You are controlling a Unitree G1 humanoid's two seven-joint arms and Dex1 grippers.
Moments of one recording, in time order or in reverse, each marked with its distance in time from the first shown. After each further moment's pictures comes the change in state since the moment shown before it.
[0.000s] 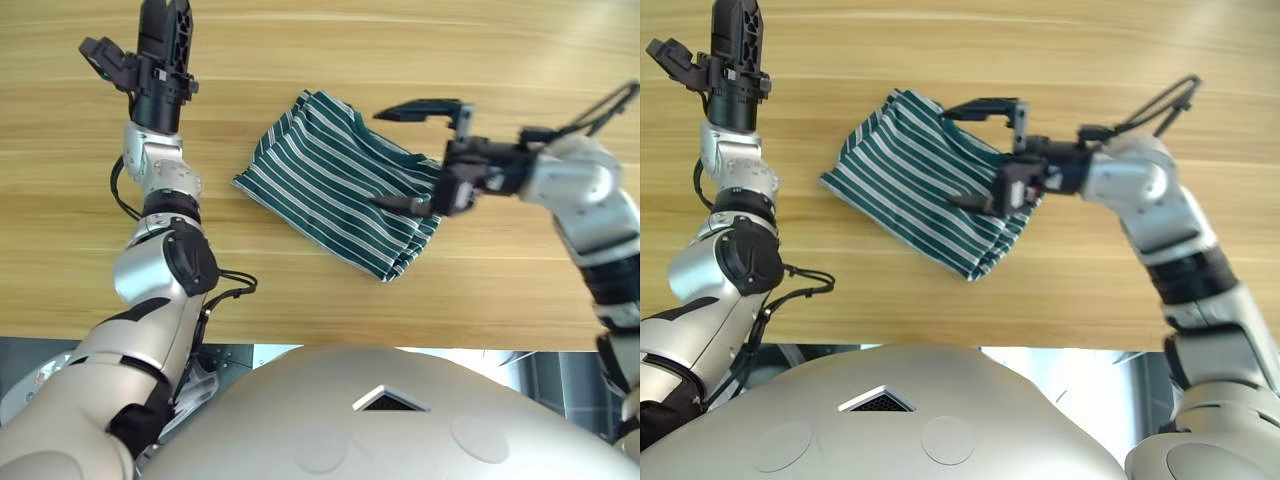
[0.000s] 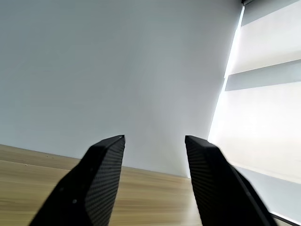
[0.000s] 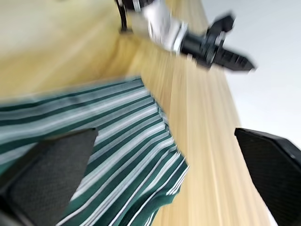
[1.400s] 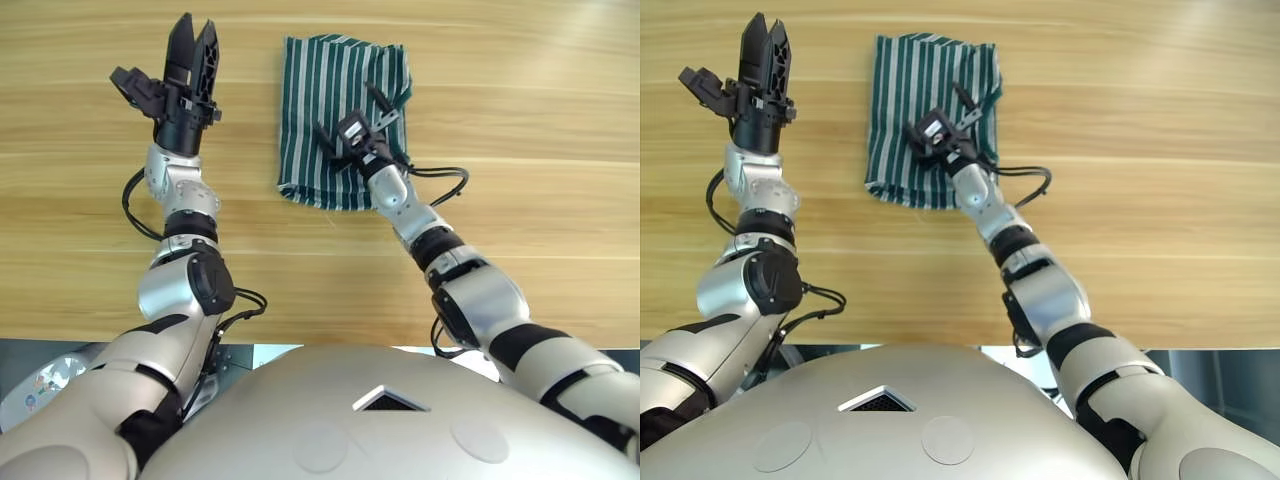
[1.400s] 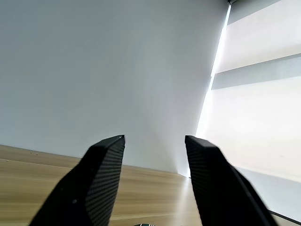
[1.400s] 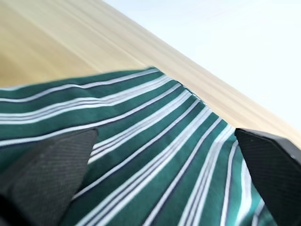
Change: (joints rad) left arm 0.120 -0.083 -0.052 -0.127 -0.019 -0.014 -0.017; right arm -0.051 0.699 -0.032 0.845 -0.224 0.004 -0.869
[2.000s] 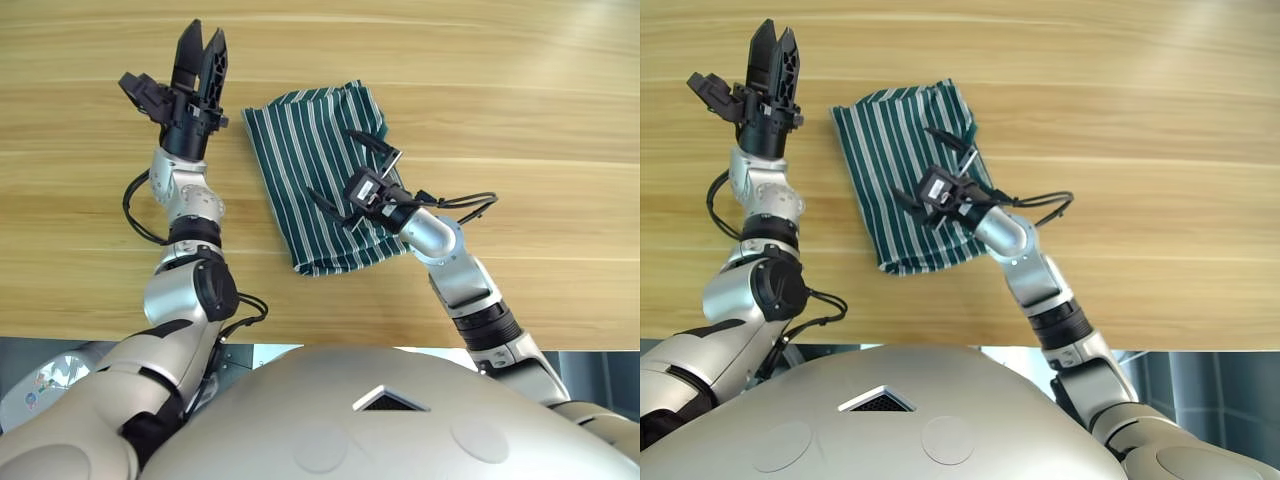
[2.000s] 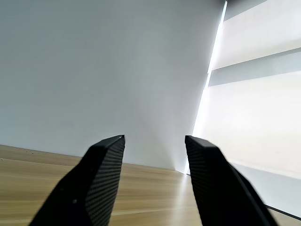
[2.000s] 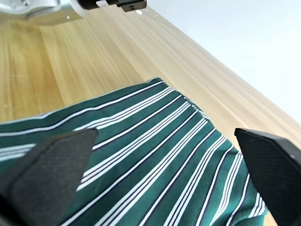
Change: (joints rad) left arm 0.020 -0.015 -0.032 -0.029 0.000 -0.003 -0.001; right arm 0.389 -0.230 0.021 -0.975 0.059 0.453 0.437
